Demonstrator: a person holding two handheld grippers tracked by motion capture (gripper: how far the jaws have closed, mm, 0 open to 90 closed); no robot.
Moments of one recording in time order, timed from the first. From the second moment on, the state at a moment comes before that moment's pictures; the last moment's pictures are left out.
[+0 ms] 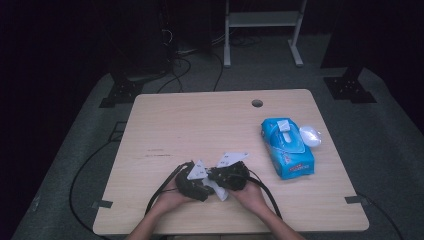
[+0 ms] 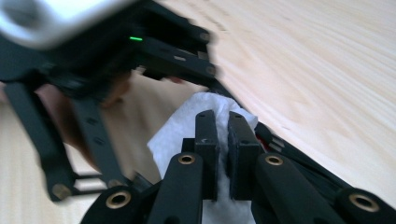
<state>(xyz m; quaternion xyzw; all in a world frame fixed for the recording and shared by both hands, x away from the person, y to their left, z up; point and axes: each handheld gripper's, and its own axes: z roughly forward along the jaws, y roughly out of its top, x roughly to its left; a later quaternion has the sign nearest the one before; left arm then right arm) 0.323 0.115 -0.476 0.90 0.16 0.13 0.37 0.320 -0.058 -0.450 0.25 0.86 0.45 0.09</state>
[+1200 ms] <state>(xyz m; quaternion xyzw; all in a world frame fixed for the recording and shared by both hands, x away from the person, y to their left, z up) 0.326 0.115 -0.477 0.90 0.17 0.13 0.38 0.340 -0.103 -0.448 0.33 0.82 0.43 0.16</state>
